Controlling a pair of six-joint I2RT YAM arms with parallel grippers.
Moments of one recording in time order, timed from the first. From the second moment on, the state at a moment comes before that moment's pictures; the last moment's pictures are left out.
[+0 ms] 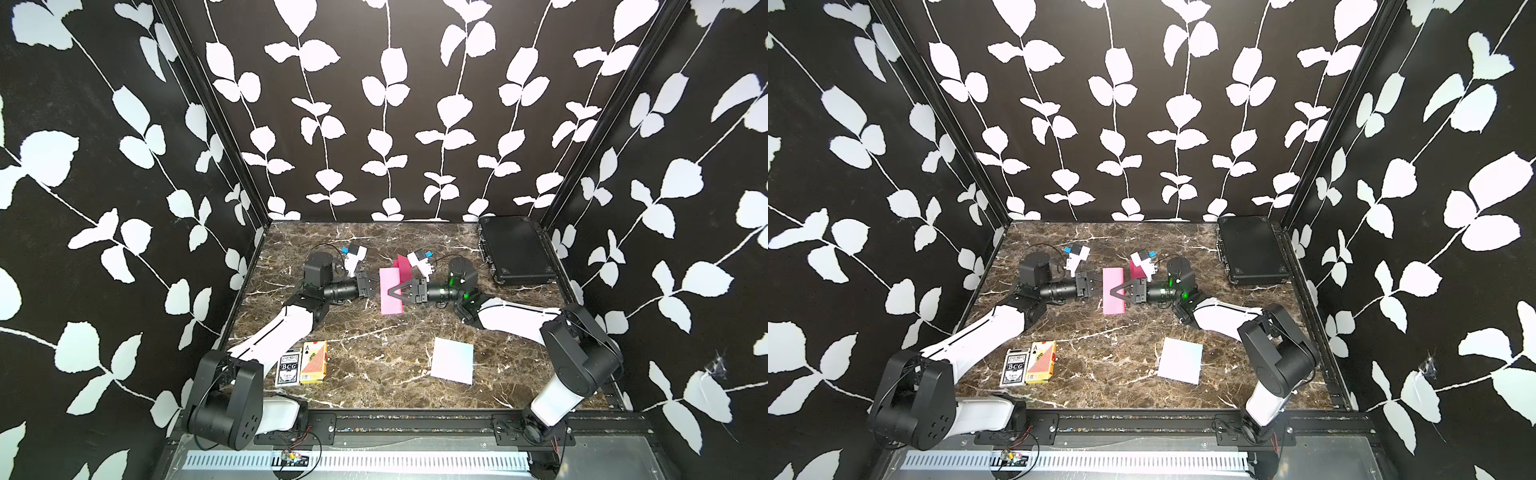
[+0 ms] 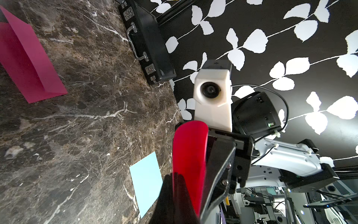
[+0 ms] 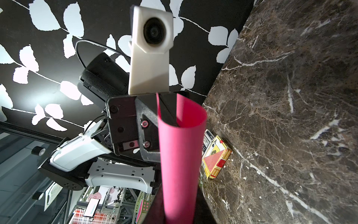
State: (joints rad) left arm -0.32 1.32 0.76 0.20 0.96 -0.77; right arm 0.63 1.67 0.89 0.66 -0.98 0.99
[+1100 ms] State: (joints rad) left arm -0.23 1.14 0.77 -0.04 0.80 -0.66; right arm 0.62 1.67 0.89 0.64 -0.98 0.98
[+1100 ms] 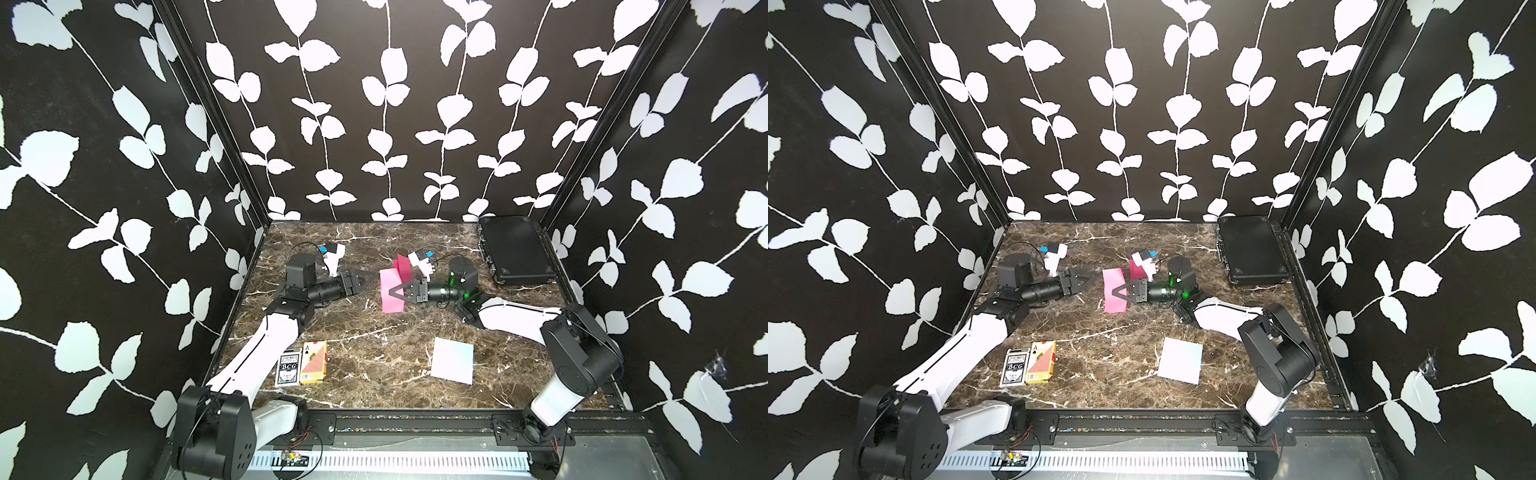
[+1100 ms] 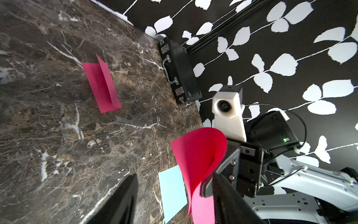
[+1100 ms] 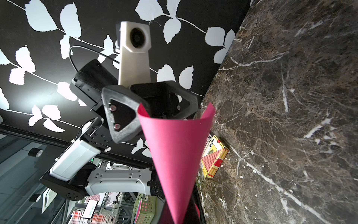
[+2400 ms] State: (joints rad) left arm -0.39 1.23 0.72 0.15 0.79 -0.77; right arm 0.61 1.65 0.90 0.57 -0.97 0.92
